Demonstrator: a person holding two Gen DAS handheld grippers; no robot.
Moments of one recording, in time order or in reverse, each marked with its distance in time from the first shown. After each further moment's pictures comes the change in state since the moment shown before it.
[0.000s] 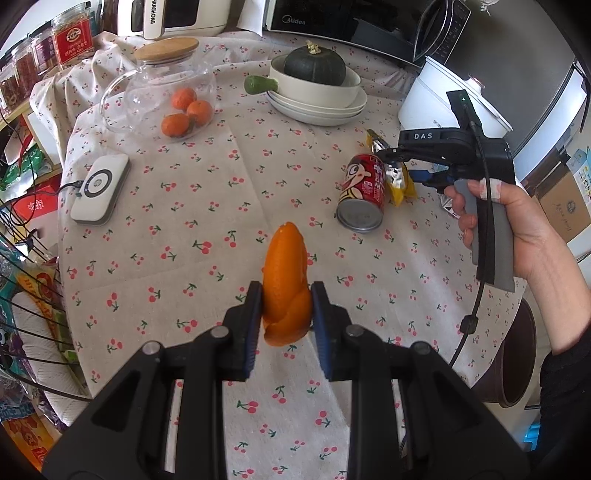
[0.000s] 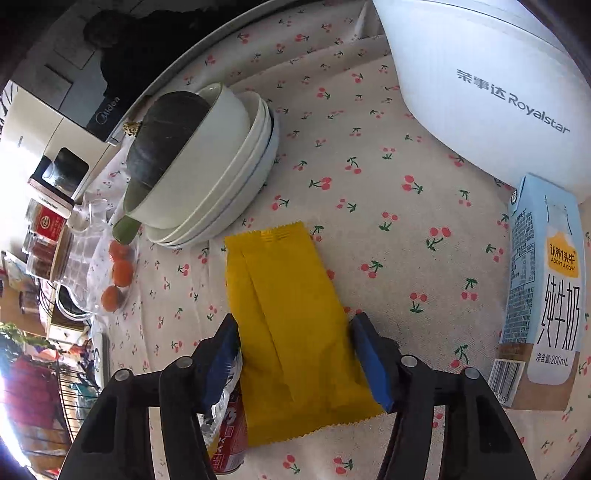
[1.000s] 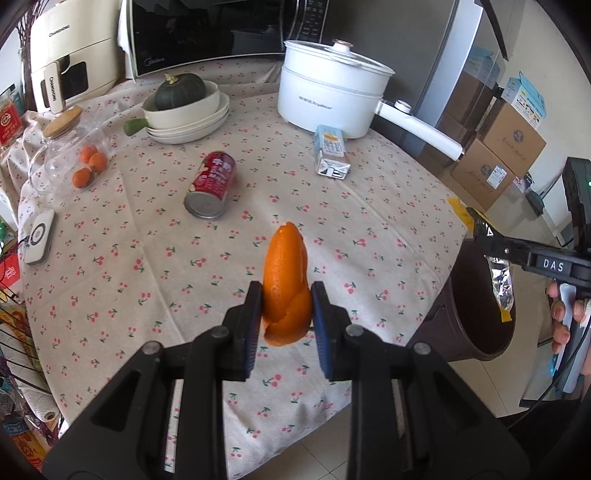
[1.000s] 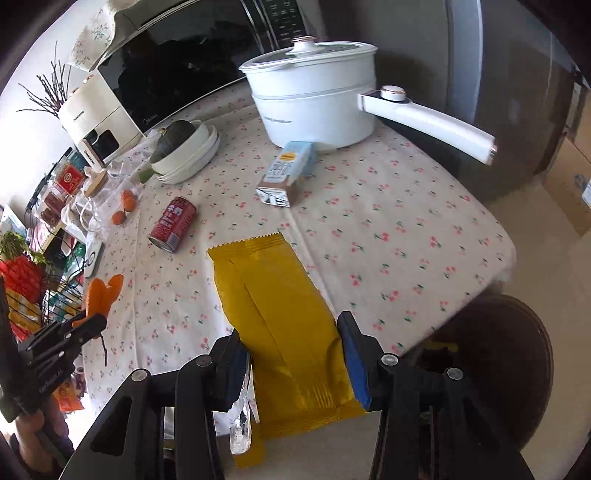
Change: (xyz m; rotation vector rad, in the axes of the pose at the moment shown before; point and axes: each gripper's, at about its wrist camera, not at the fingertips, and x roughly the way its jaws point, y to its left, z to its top) left arm -0.033 -0.132 -0.058 0.275 -0.055 -0.121; right arm -0.242 -0.115 -0.209 -0.061 -0.183 -0.217
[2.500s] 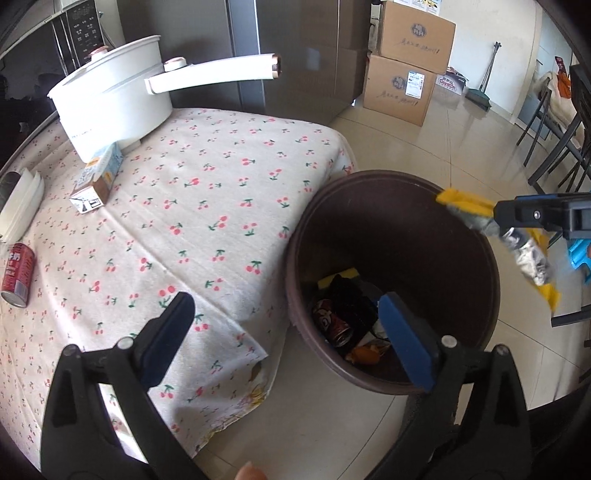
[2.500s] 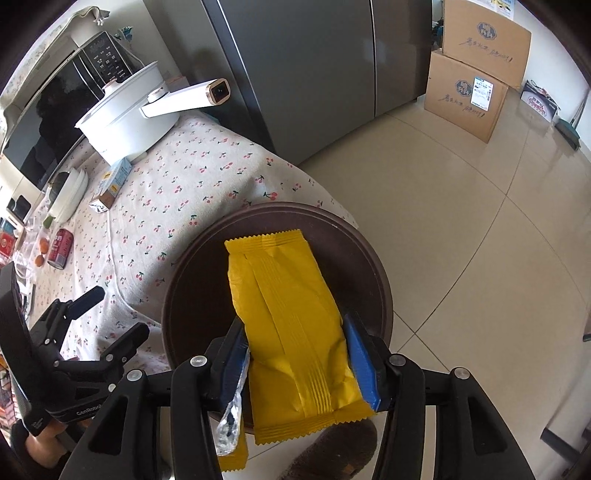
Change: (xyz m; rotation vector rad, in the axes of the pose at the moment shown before) left arm 0.099 -0.254 -0.025 0.418 0.016 -0.073; right arm -0.064 -0.221 -0.098 0.296 0.004 -0.184
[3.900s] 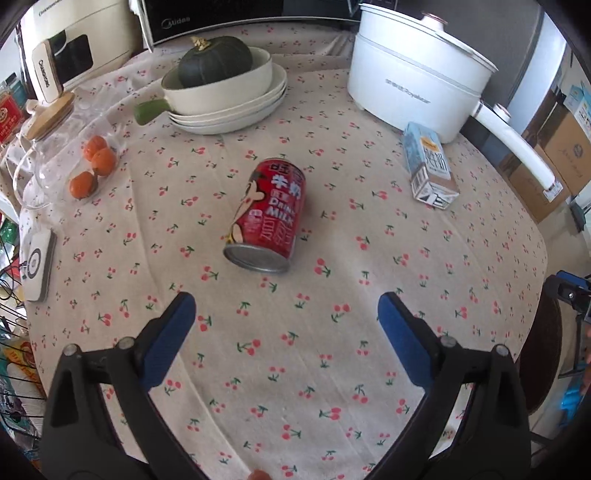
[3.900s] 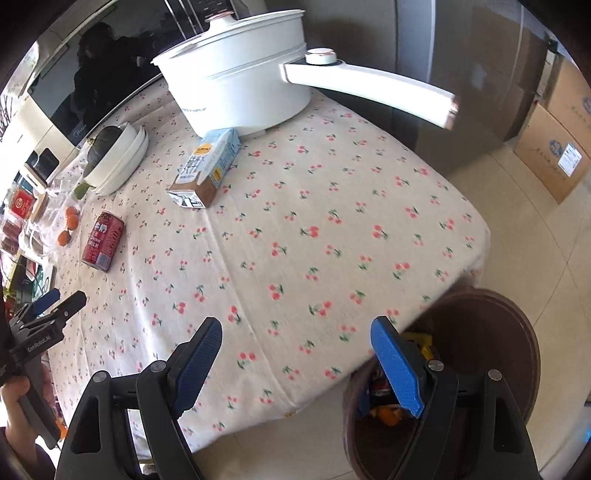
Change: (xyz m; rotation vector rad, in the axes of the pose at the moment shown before) left arm -0.023 0.337 -0.031 -0.523 0.127 0.201; right arm 0.084 0.244 0.082 -0.235 0.070 0.070
